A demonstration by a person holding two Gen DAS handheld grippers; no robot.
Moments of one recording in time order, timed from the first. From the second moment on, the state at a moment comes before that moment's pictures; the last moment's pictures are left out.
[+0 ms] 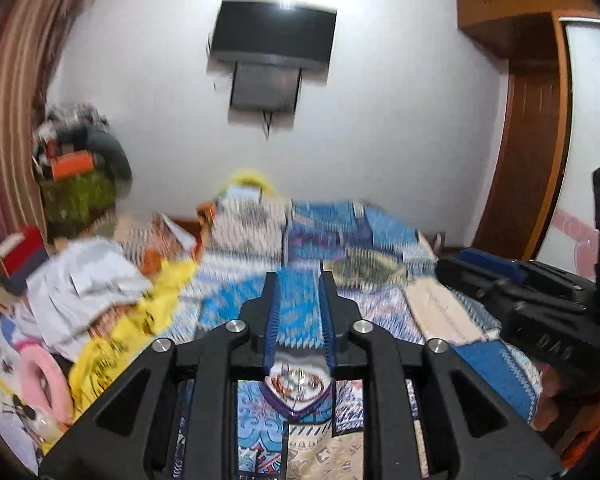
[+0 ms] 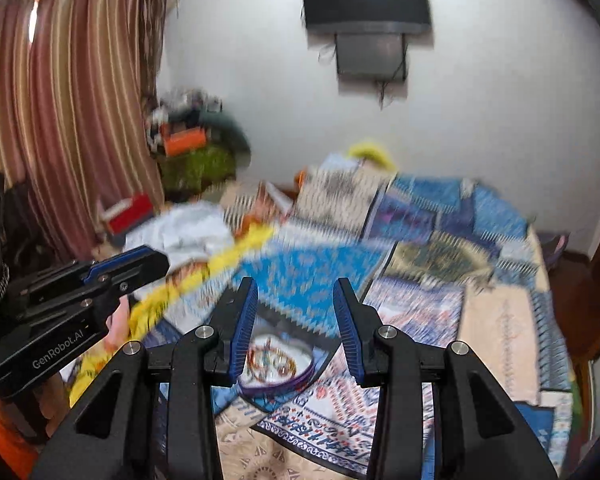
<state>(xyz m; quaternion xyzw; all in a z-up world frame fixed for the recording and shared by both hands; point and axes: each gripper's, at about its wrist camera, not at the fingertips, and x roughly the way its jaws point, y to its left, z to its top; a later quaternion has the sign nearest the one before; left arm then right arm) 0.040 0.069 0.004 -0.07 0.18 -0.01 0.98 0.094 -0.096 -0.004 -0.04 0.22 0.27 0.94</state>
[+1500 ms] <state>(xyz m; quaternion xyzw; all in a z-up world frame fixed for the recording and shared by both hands) -0.052 0.066 0.035 -0.07 0.08 0.05 0.99 -0.011 -0.119 0.041 -0.03 0.06 0.20 0.98</state>
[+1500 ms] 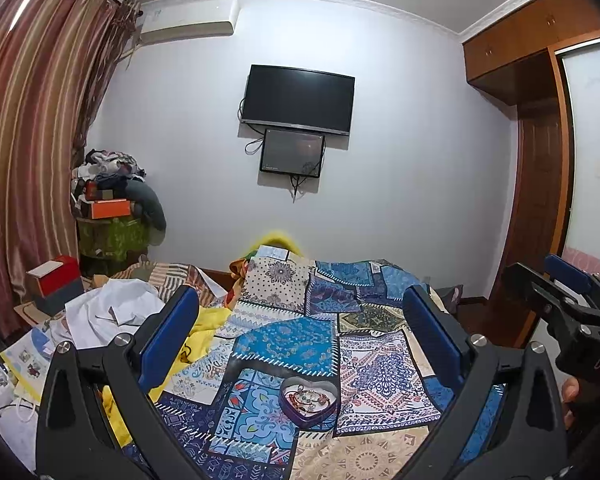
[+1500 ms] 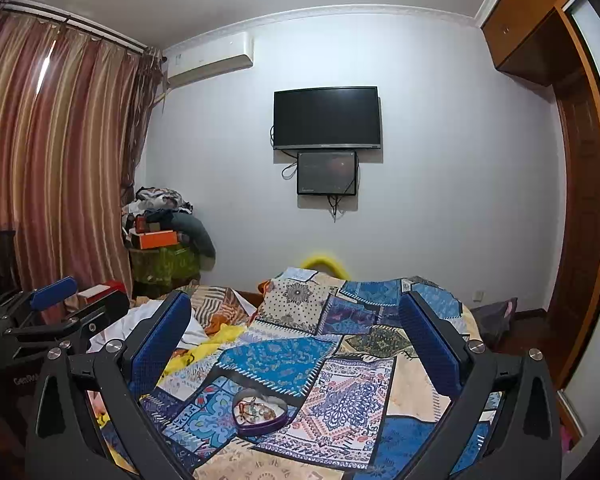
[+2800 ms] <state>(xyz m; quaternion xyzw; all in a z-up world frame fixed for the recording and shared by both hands) -0.049 0.061 0.034 -0.06 0.08 0.03 0.99 -0.010 -0.127 0.044 -0.03 0.07 0.20 0.98</state>
